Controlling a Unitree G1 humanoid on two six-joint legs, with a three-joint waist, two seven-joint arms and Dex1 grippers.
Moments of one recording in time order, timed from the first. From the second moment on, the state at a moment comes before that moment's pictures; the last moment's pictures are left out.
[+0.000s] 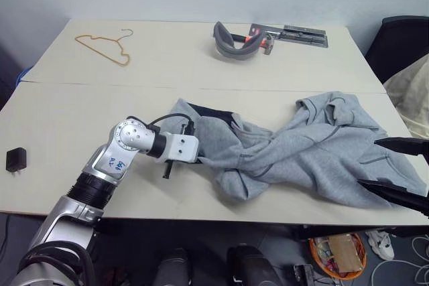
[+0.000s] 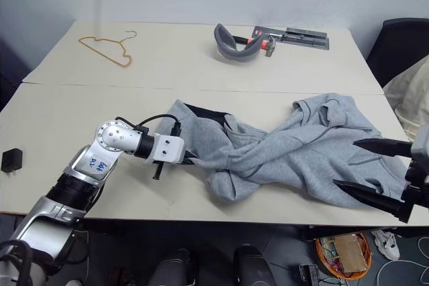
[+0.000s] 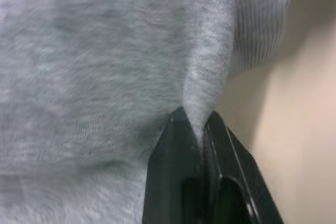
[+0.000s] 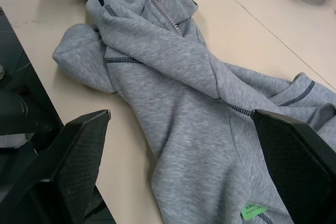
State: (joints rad) left arm -0.68 0.65 -0.33 0.21 0.05 -0.10 -1.18; right arm 0.29 -1.05 -0.99 -0.62 0.75 0.78 1.19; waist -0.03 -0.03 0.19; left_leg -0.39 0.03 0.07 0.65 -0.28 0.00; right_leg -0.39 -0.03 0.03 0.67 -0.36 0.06
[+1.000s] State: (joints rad) left arm -0.75 1.03 -0.16 0.60 -0.02 -0.09 -1.39; right arm 0.20 -1.03 -0.62 -0.57 0.58 0.59 1.09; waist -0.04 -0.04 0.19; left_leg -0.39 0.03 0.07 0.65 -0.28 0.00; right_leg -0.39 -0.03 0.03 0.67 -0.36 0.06
